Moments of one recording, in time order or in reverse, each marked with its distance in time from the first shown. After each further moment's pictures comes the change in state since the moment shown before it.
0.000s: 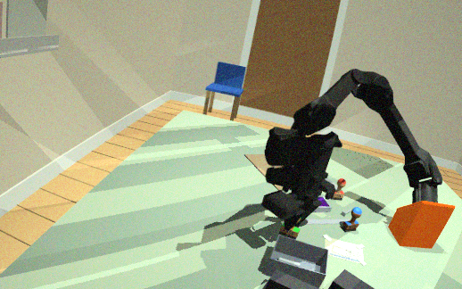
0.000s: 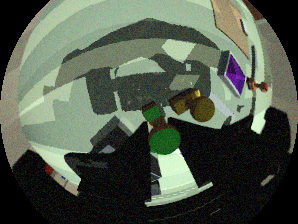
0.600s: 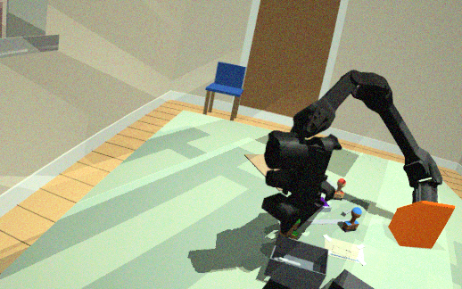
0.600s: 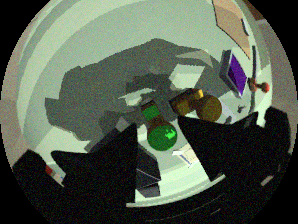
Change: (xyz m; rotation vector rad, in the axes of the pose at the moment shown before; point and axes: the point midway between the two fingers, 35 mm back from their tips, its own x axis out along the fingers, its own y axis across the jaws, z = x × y) arm 0.005 -0.001 0.000 -0.003 0.001 -0.005
